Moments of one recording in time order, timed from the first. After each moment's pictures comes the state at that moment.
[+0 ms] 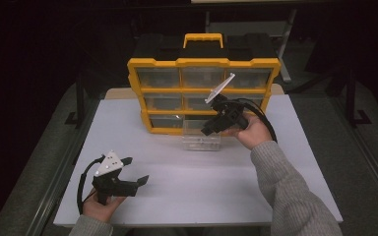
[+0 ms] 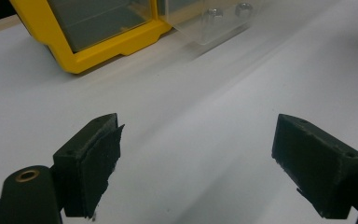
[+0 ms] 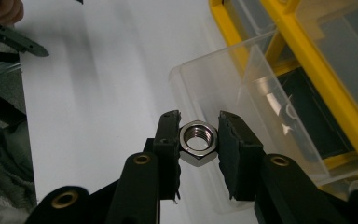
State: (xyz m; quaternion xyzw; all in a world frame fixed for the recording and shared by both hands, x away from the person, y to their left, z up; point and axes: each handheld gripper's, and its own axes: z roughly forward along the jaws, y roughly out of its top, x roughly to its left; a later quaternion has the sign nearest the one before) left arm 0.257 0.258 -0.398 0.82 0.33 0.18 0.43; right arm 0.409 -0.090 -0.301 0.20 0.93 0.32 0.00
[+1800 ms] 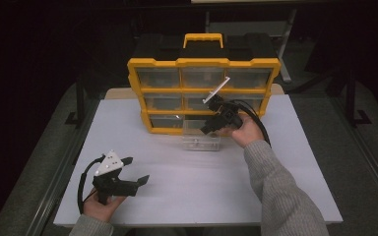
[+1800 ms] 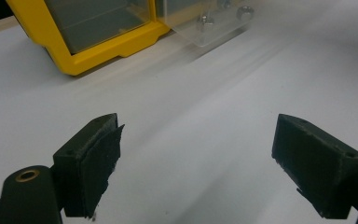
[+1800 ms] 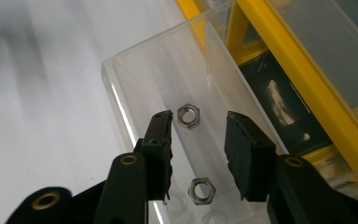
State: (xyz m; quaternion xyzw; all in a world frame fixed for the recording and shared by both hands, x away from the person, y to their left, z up) left arm 0.257 0.257 -0.397 0.82 0.33 0.18 0.43; right arm 0.435 -0.086 -0.335 0.25 0.92 0.30 0.01
